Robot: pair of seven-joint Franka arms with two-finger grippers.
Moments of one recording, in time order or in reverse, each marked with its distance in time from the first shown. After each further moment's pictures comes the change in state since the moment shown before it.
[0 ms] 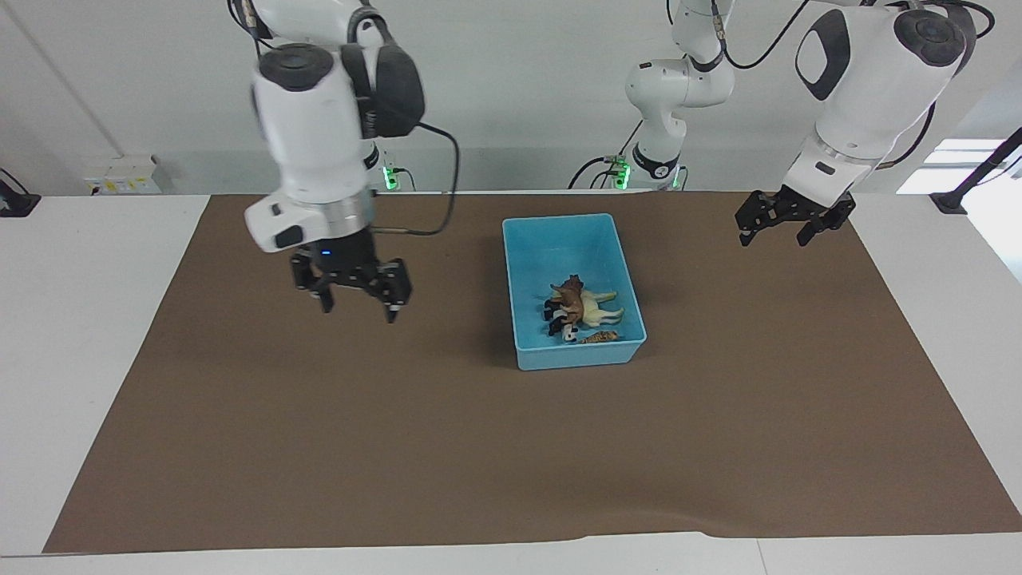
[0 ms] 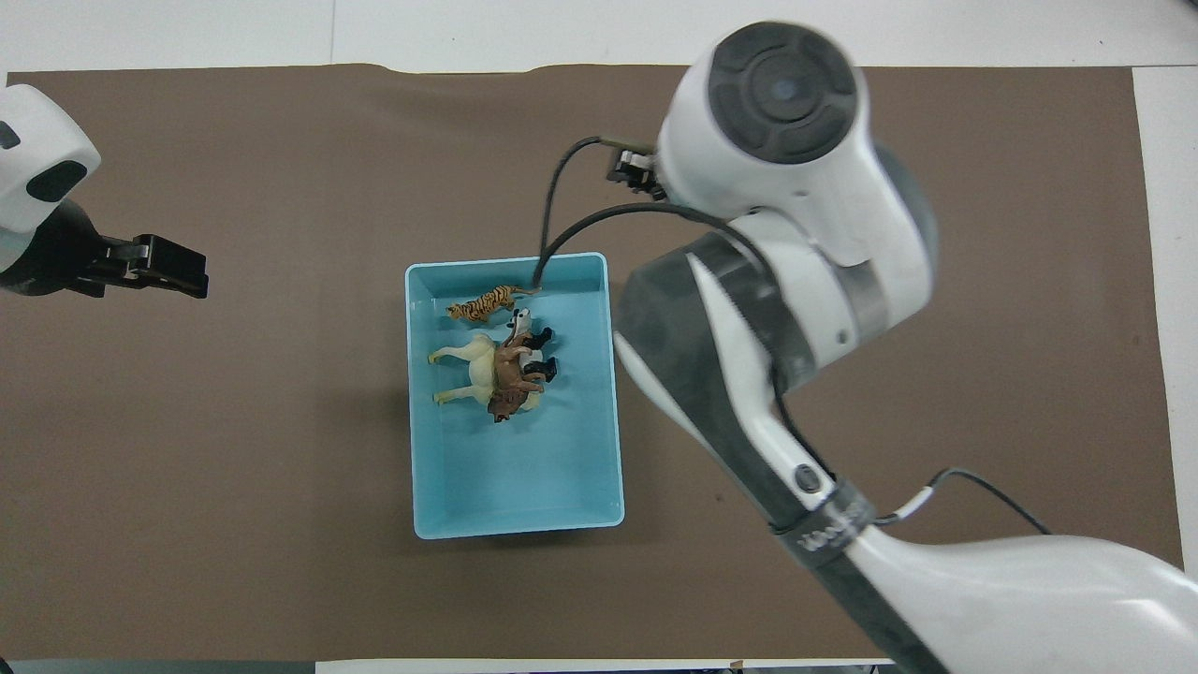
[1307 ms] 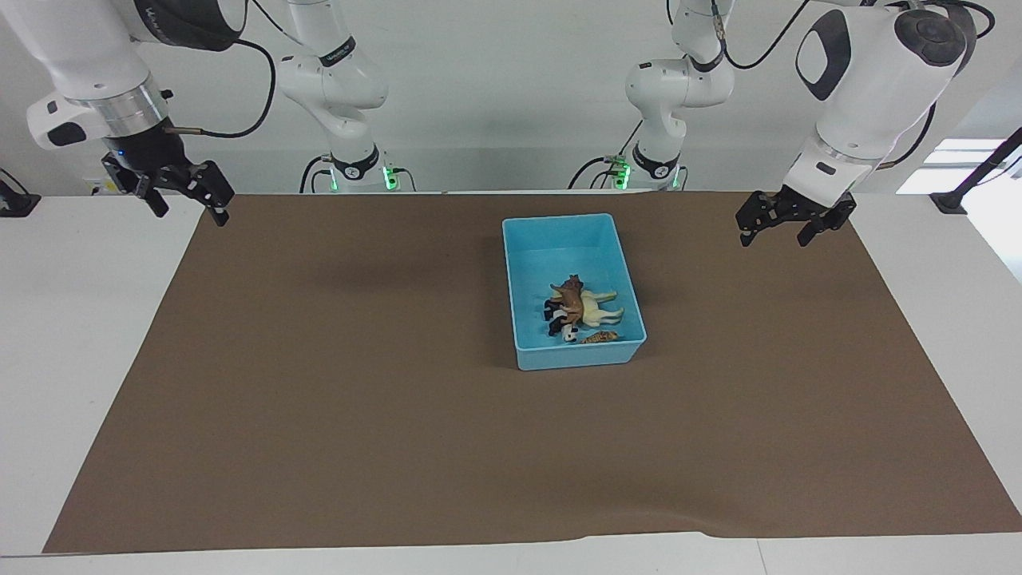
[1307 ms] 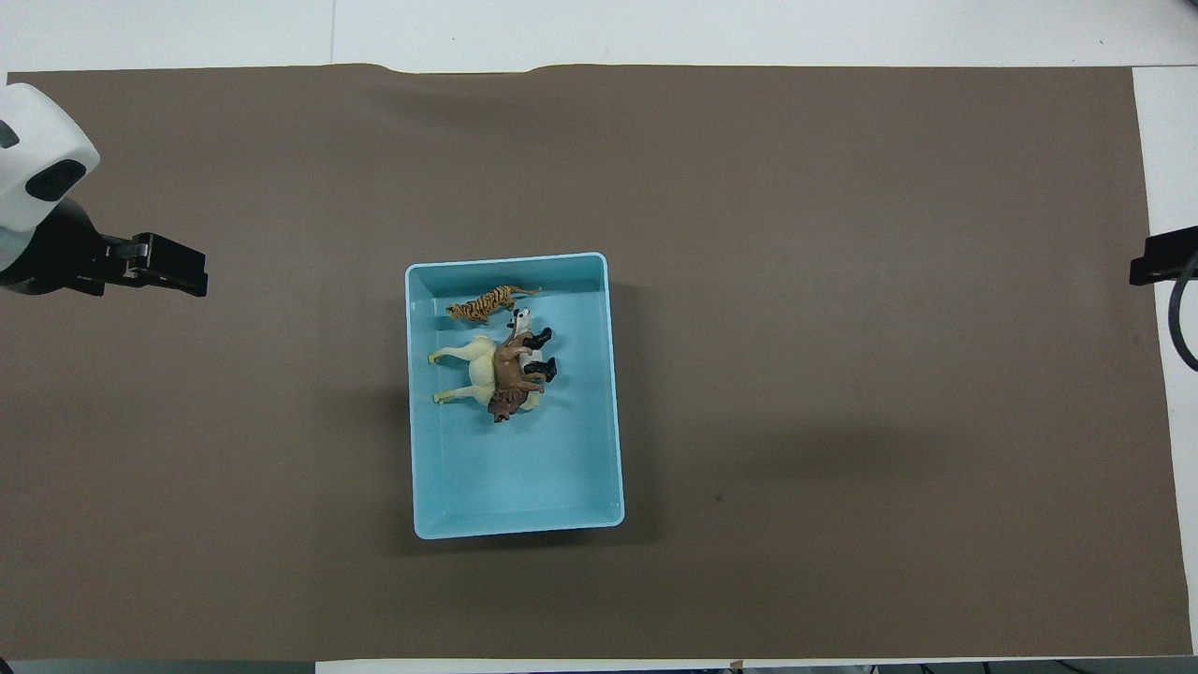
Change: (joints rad) left arm 0.000 0.000 0.001 0.000 0.000 0.002 0.000; right arm -0.339 -0.373 0.082 -0.356 0.014 -0.130 -0.269
